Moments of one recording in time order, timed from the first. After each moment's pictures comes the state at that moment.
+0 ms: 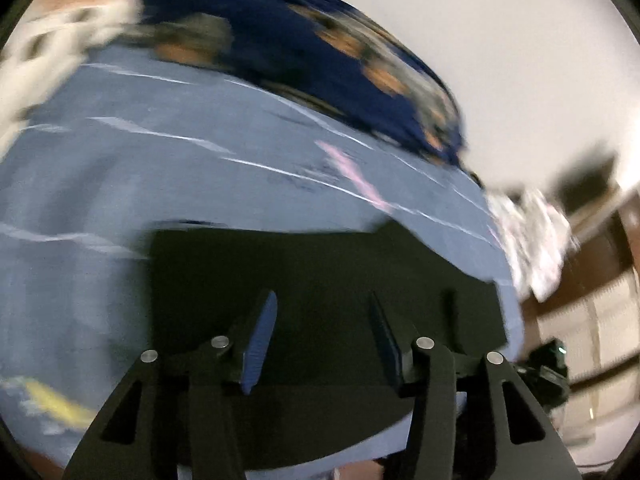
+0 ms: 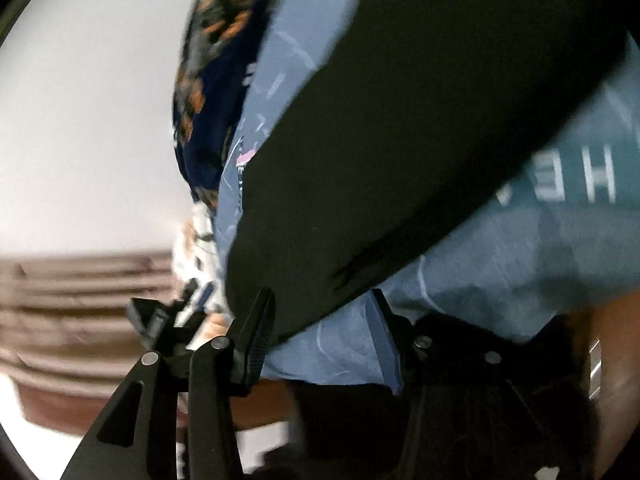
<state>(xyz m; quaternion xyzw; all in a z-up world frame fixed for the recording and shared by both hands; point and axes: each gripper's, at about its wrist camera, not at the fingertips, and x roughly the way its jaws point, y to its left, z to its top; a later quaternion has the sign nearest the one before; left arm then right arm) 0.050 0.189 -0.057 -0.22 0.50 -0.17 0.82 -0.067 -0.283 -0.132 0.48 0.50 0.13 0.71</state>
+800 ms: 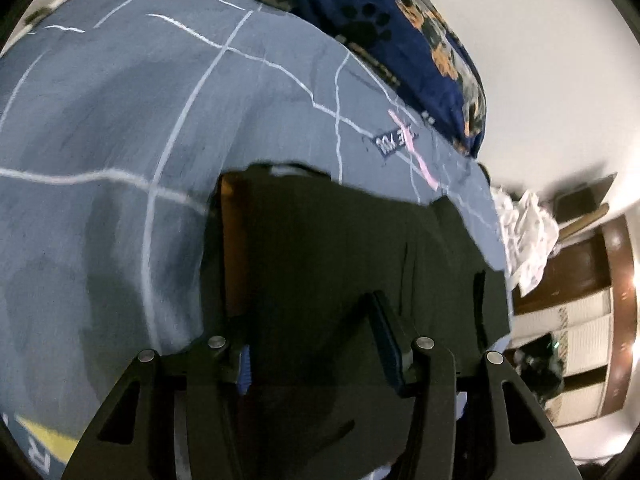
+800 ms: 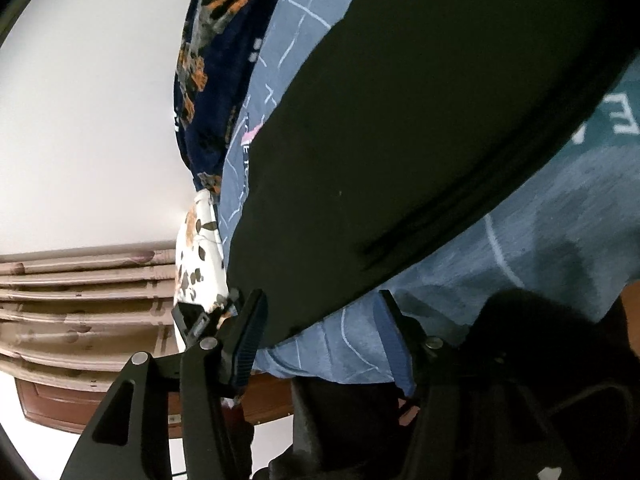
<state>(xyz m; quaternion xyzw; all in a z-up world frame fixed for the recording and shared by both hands) 0.073 0.225 -0.140 -0.27 0.54 -0.21 0.77 -0.059 -0.248 -0.155 0.52 0.52 0.14 0.66</state>
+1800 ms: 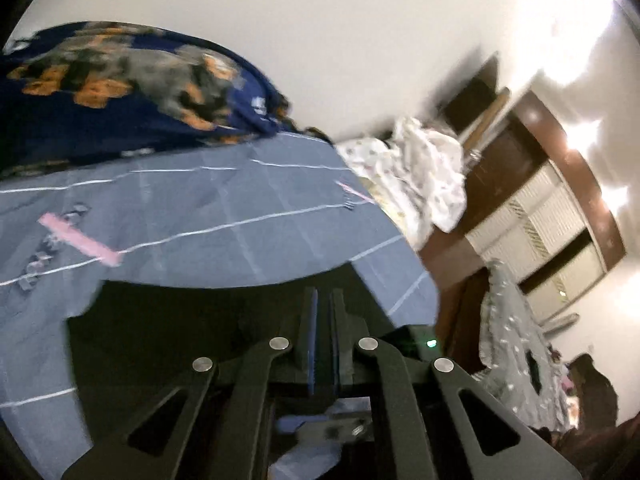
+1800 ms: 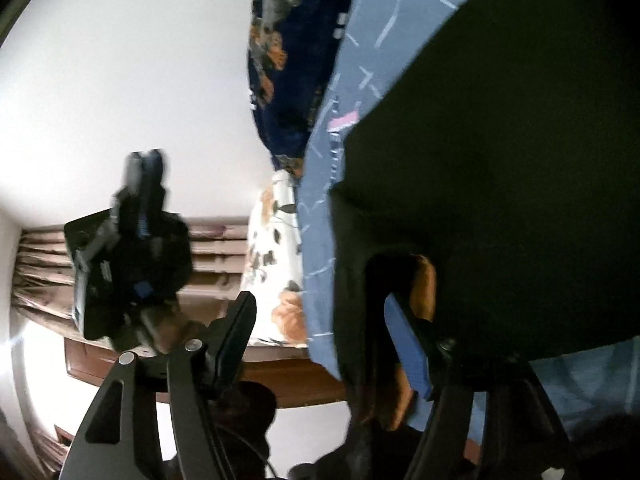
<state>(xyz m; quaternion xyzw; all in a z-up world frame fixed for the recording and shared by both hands) 0.082 -0.063 0.015 -0.13 0.44 -0.42 0.78 0.003 -0.226 -0.152 0.54 0.47 0.28 0.65</state>
